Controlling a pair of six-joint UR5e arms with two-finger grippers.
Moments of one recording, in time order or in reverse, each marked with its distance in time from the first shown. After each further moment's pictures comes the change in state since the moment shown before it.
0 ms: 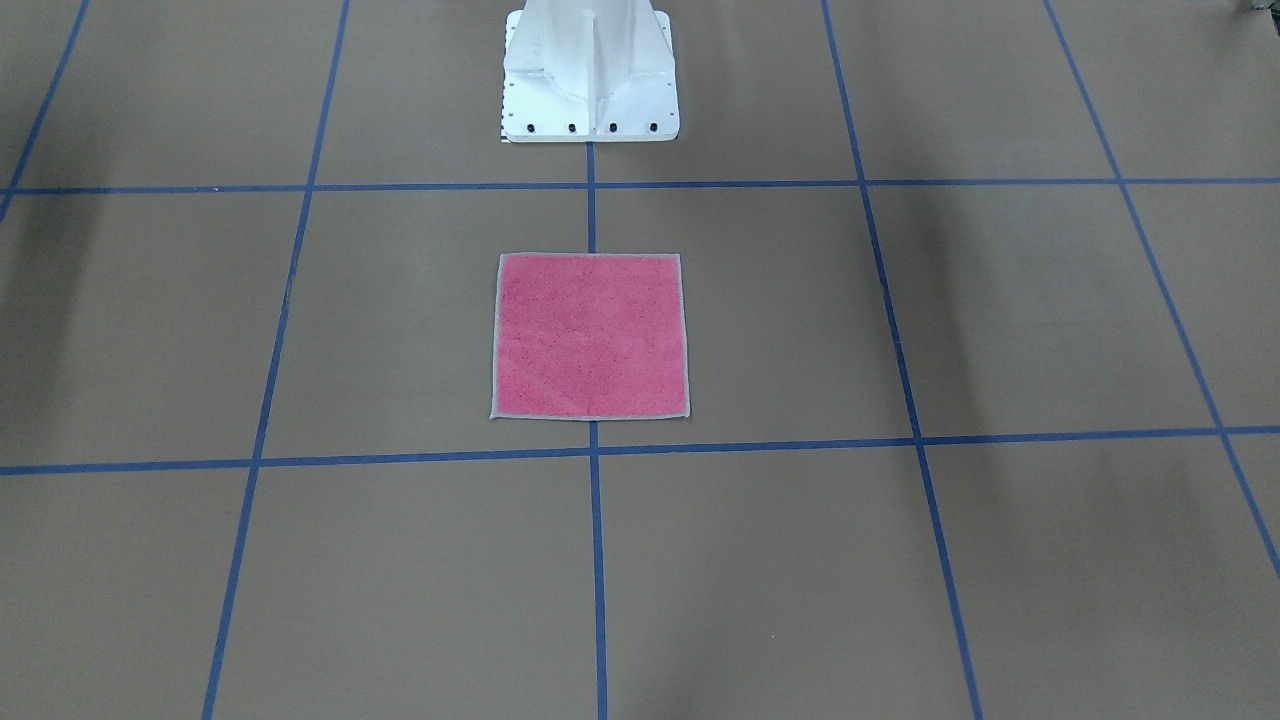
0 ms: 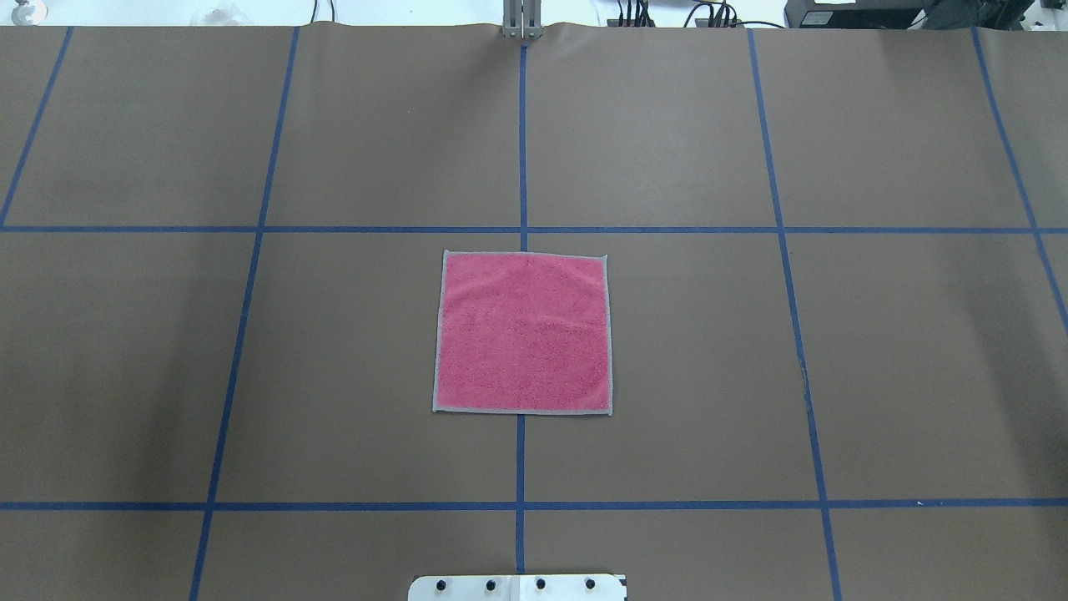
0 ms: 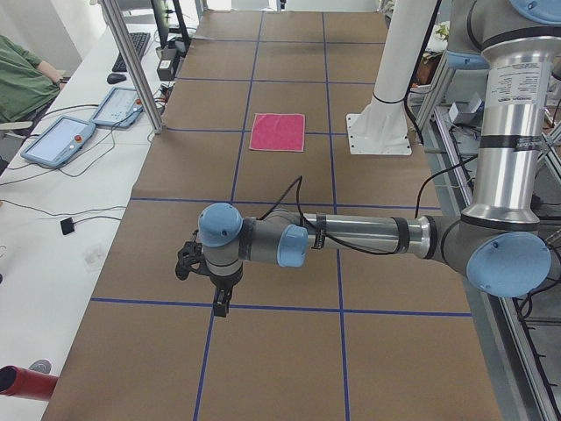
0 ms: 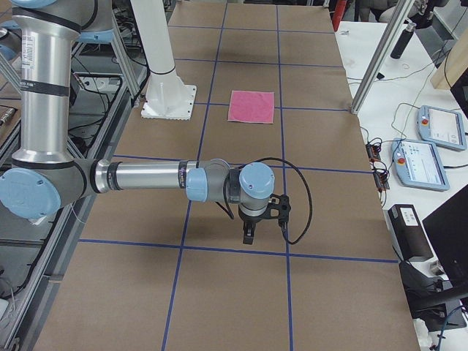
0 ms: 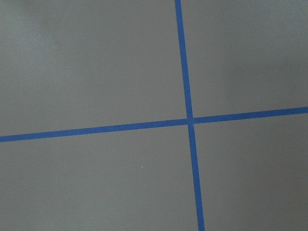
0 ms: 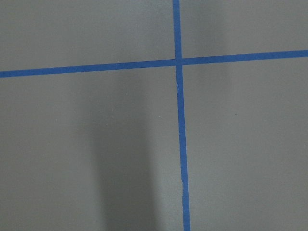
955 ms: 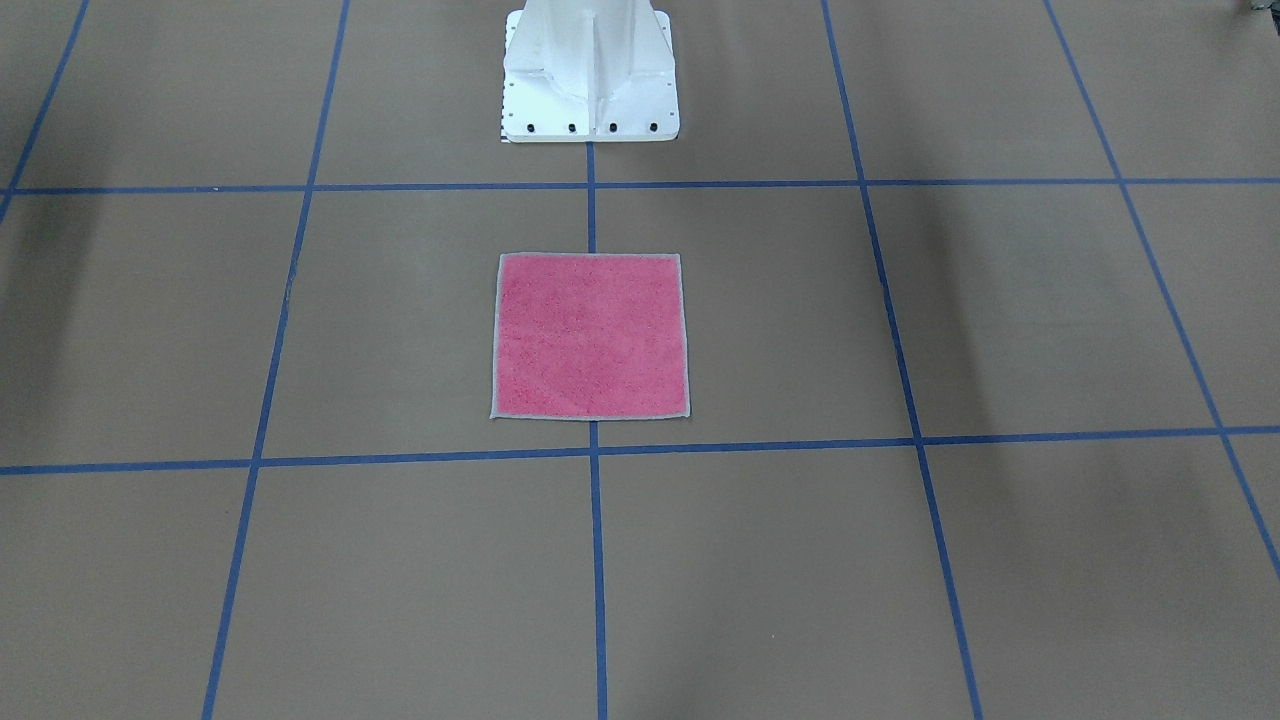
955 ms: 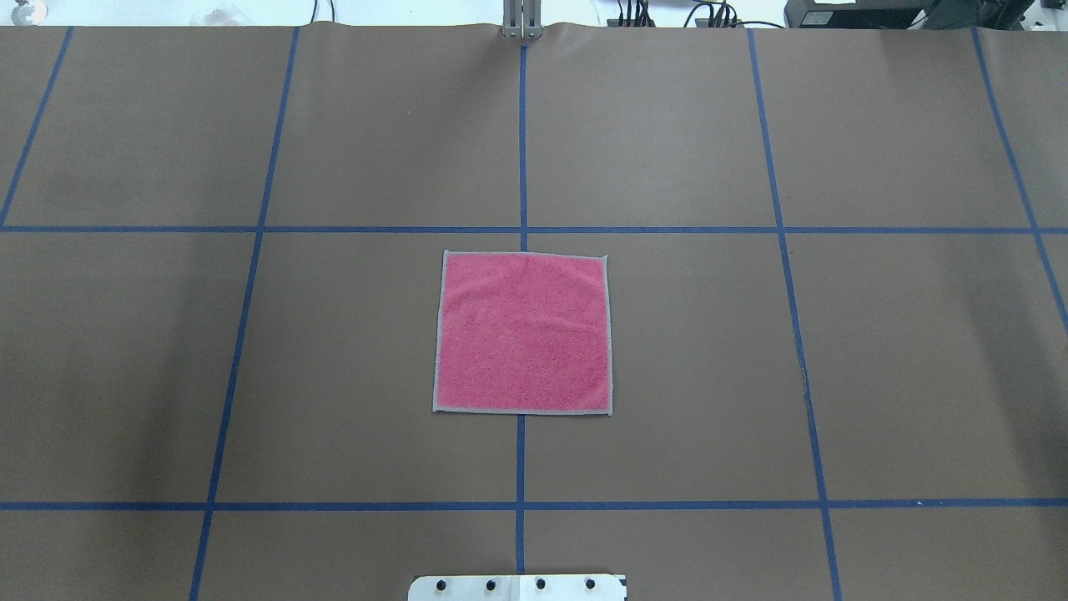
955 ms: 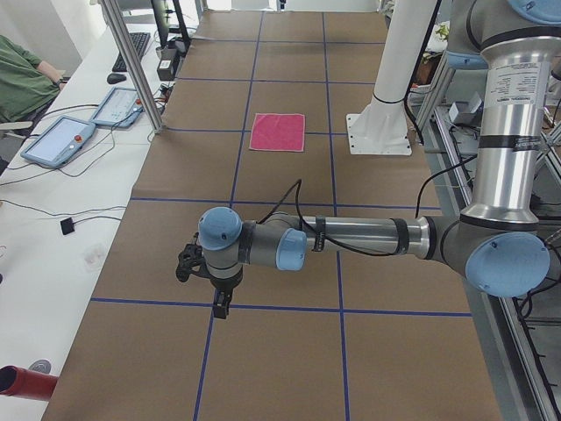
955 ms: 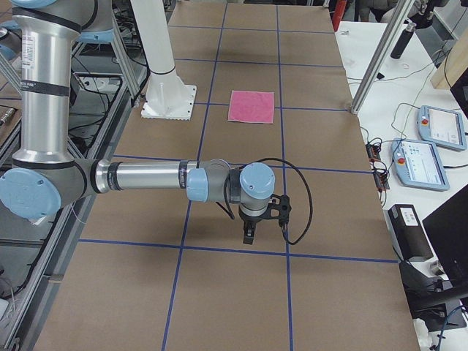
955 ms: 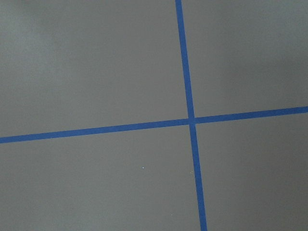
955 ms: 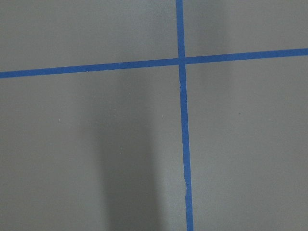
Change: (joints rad) left arm 0.021 -0.002 0.017 -0.037 -0.011 0.000; right arm 0.000 0.006 0.001 -0.001 0.004 0.009
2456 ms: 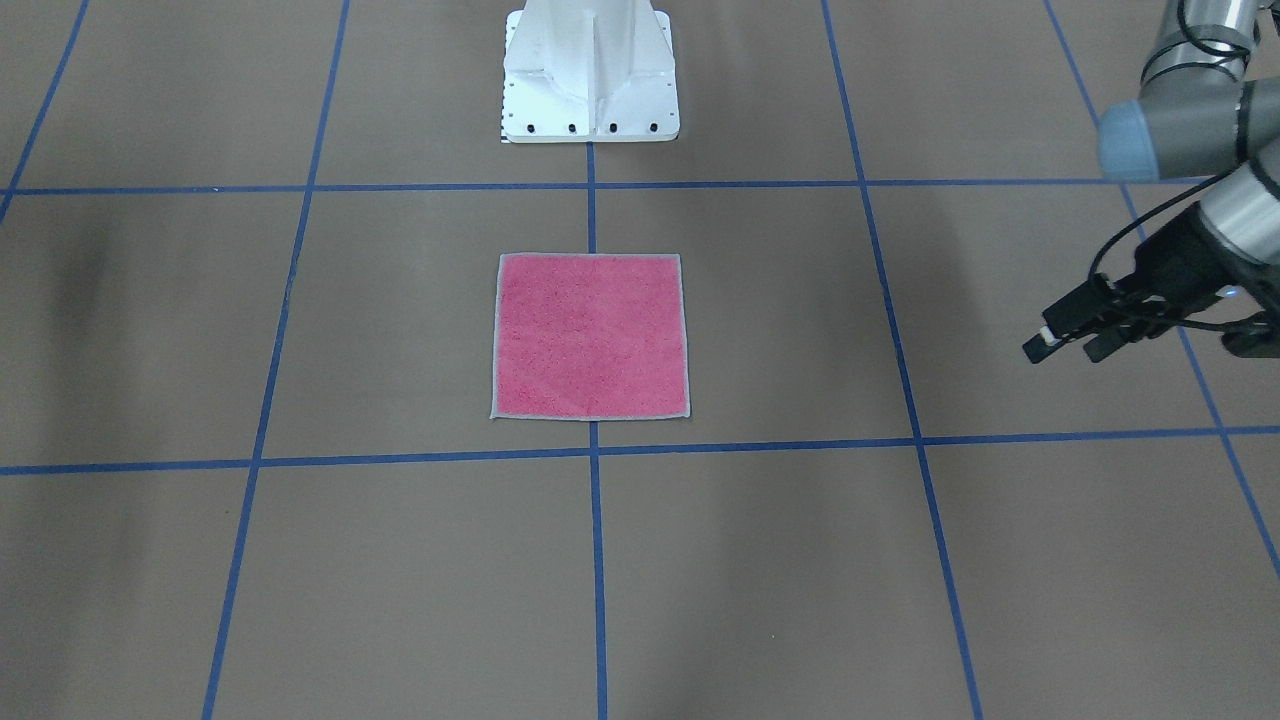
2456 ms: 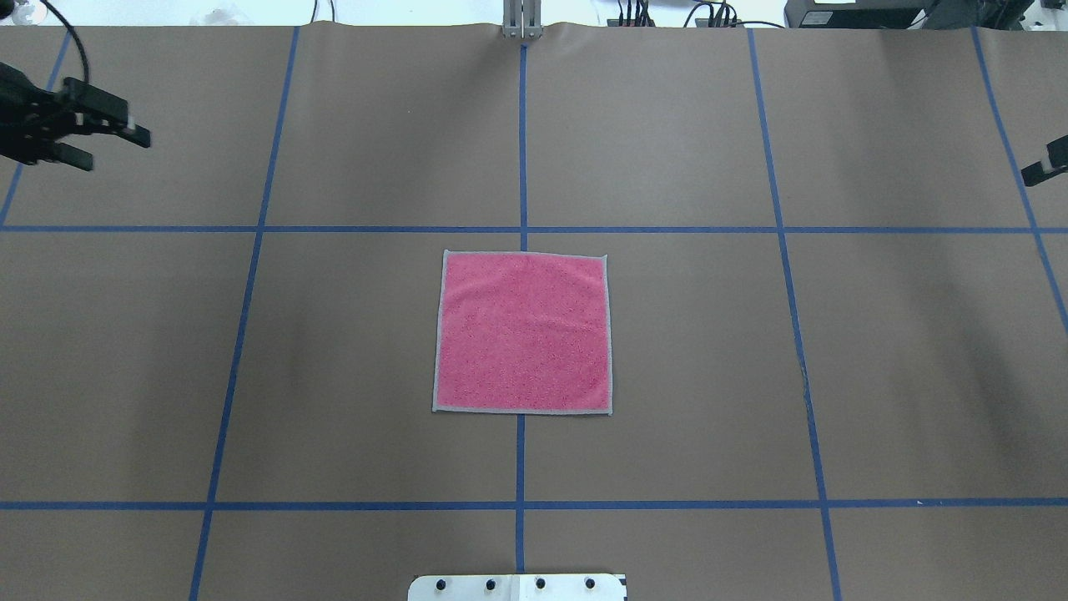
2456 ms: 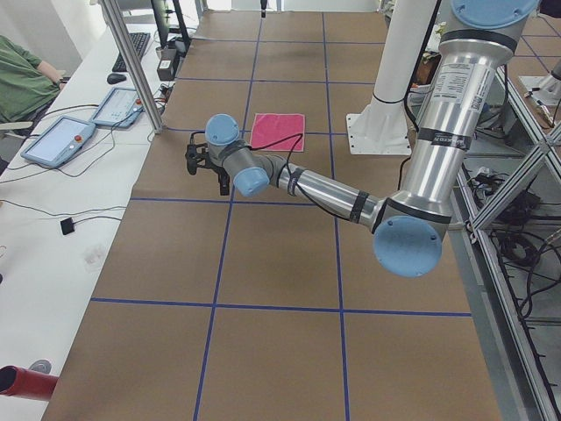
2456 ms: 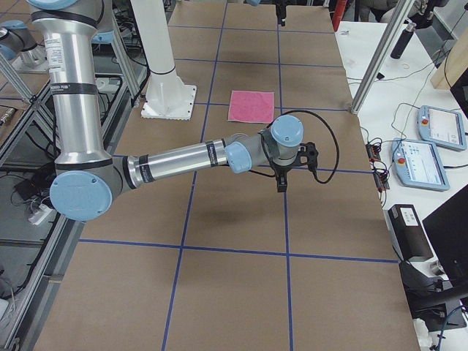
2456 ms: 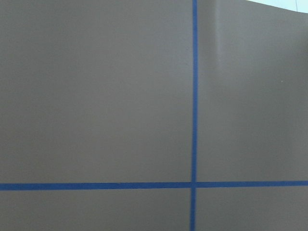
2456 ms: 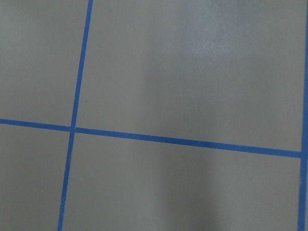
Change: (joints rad) left arm 0.462 -0.244 -0.093 -0.487 -0.027 -1.232; right arm -0.200 0.183 -0.002 0.285 0.080 0.386
